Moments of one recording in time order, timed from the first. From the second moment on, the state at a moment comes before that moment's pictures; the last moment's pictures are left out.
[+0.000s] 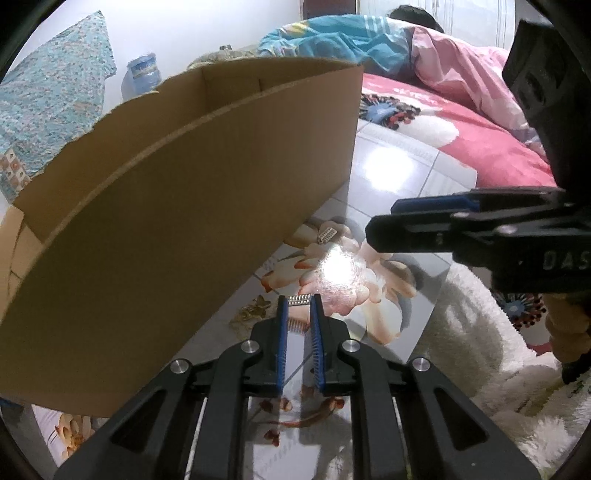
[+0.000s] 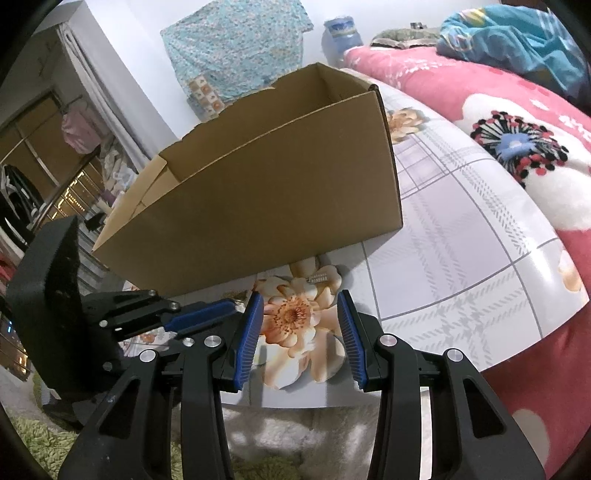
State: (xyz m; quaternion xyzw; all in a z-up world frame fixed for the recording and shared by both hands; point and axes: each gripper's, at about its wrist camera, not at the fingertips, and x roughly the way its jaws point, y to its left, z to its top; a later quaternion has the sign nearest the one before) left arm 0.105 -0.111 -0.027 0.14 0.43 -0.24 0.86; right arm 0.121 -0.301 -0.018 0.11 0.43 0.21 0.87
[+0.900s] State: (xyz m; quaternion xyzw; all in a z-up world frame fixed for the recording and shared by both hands) left arm 0.095 -0.066 -0.003 0.09 0.41 -0.21 0.88; right arm 0.160 -0.250 -0.043 -0.05 0.43 0.16 0.89
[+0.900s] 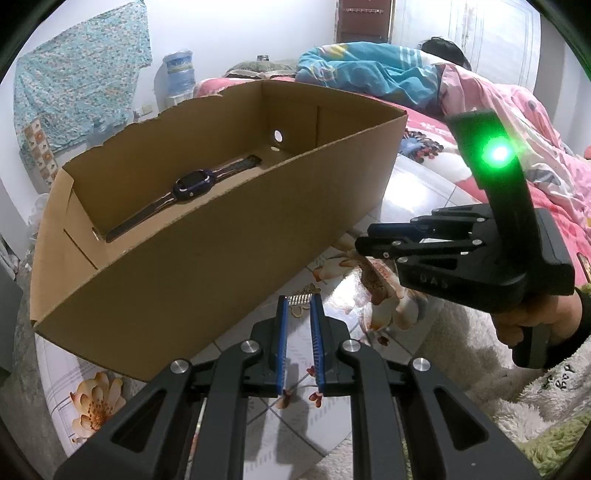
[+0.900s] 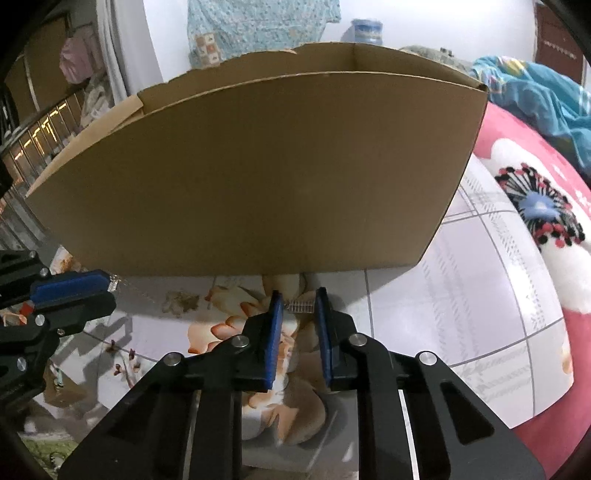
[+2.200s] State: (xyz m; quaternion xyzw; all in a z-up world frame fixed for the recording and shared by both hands) left arm 0.091 -0.065 -0.003 0.09 0.41 -0.21 0.88; right arm 0.178 -0.254 -0.043 -0.03 0.43 0.18 0.89
